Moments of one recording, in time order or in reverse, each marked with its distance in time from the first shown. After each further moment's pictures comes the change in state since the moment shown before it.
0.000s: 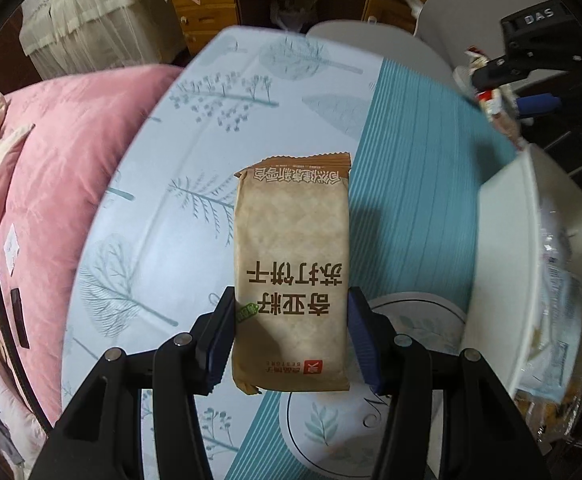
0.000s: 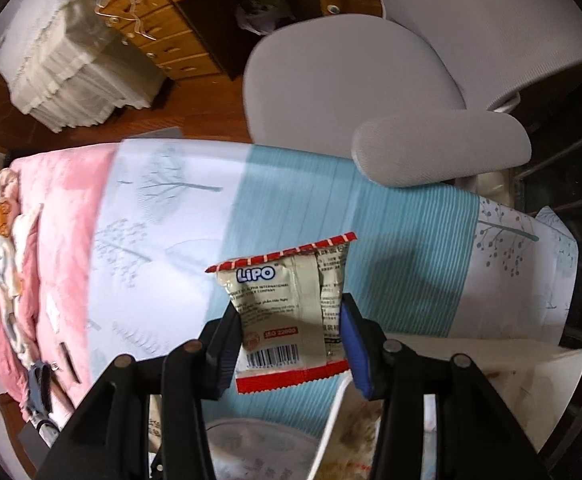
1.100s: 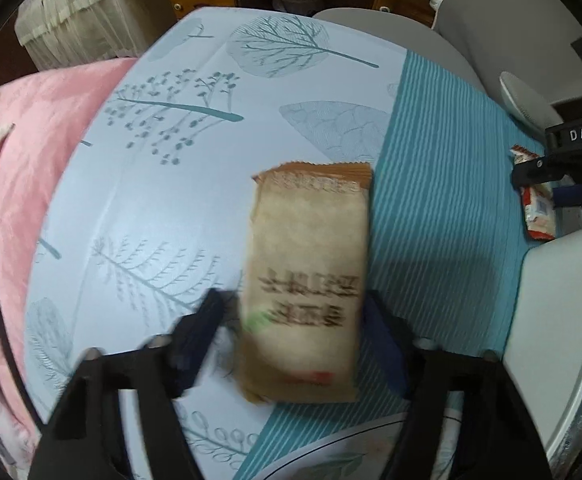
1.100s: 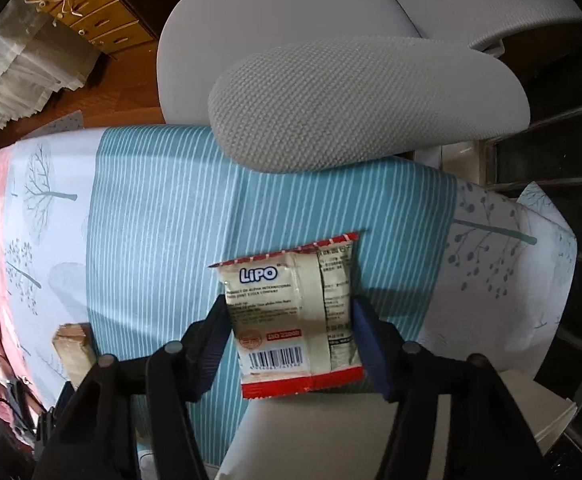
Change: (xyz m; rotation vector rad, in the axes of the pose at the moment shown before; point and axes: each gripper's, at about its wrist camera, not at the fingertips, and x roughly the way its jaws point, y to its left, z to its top) left arm 0.094 -0.026 0.069 -0.029 0.052 0.018; right arm 0.092 -0.067 0.039 0.064 0.157 -0.178
